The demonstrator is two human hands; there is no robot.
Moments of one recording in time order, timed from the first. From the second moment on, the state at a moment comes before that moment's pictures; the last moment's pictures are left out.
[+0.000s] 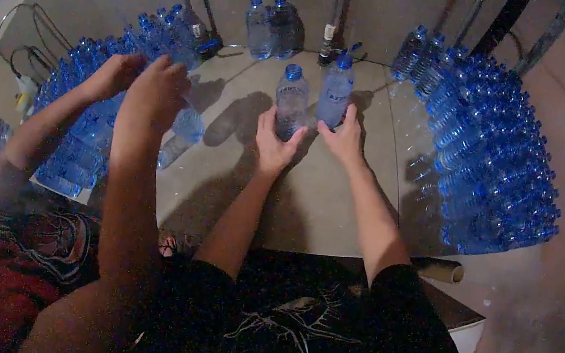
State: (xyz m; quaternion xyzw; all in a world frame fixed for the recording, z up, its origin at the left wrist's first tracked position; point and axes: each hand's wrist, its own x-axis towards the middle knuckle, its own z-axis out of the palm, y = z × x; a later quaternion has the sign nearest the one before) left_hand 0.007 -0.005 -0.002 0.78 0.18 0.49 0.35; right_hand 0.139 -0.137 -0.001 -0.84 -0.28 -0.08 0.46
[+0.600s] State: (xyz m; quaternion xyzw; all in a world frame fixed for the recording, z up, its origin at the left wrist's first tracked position) left_hand -0.006 -0.015 0.025 0.80 0.27 0.40 0.35; right_hand 0.136 -0.136 0.004 -0.84 -0.28 -0.09 0.46
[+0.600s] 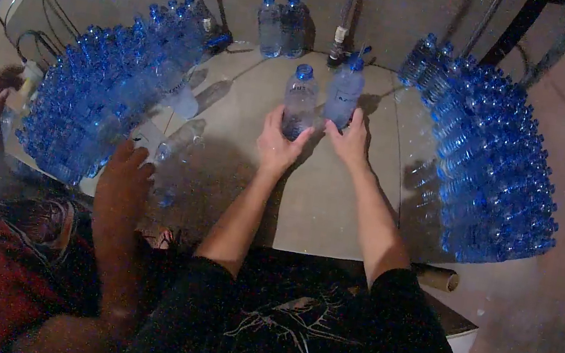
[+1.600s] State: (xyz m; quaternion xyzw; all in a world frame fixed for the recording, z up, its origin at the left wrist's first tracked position) left_hand -0.012 -0.013 0.031 0.78 0.26 0.40 0.40; right_hand 0.137 -0.135 0.012 -0.82 -0.28 -0.07 0.49
